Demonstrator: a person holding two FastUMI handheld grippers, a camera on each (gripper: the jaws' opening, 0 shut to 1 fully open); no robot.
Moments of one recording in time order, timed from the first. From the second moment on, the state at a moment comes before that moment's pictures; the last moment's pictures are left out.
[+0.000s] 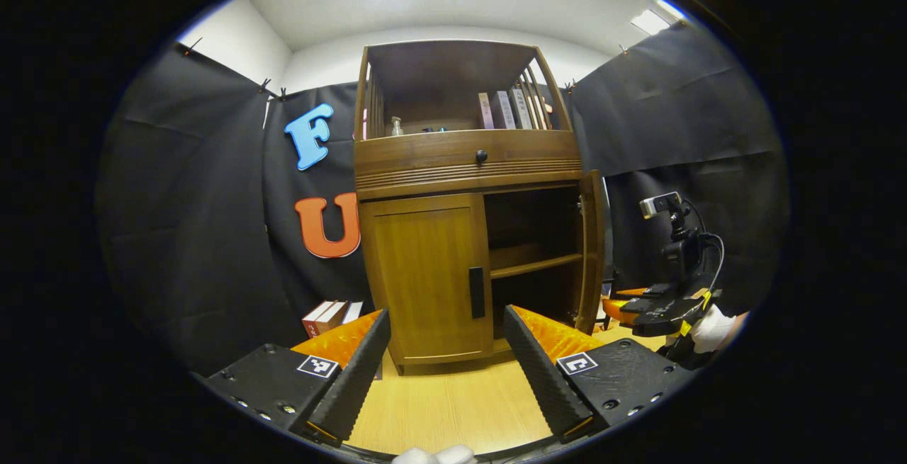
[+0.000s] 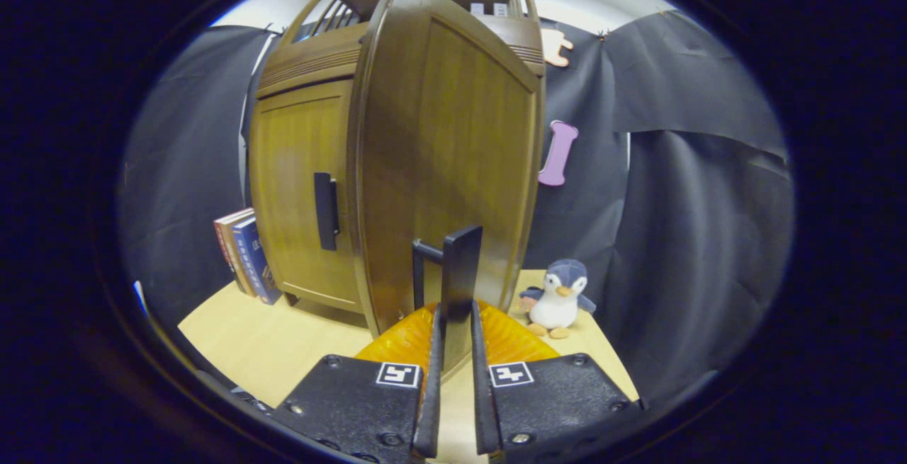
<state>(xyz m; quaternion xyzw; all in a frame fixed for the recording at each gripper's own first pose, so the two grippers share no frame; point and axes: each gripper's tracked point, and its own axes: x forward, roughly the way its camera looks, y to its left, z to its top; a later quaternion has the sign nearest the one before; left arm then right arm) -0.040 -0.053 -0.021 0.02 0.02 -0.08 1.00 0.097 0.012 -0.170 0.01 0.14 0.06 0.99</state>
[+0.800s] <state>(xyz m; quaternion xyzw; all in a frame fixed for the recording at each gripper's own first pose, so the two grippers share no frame) -0.021 -0.135 -0.029 -0.02 0.02 -0.09 1.00 0.100 -0.121 -0.176 0.05 0.15 0.07 0.98</state>
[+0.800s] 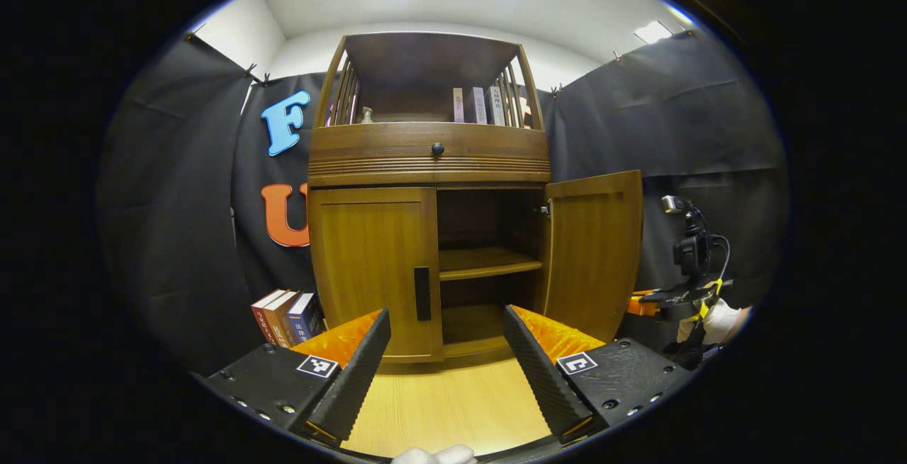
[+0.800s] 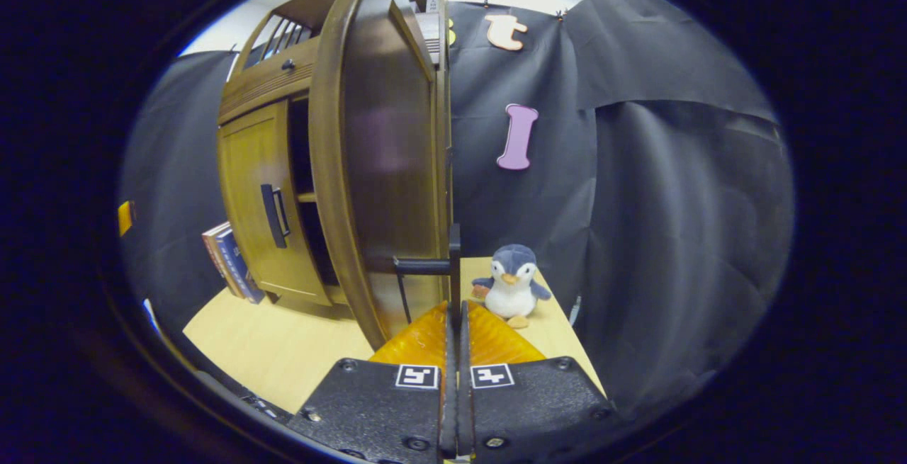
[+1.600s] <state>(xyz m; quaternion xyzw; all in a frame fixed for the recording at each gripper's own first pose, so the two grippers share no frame) -0.066 -0.198 -0.013 -0.01 0.04 0.05 1.00 0.071 -0.200 -0.161 0.00 0.14 0.24 0.96</state>
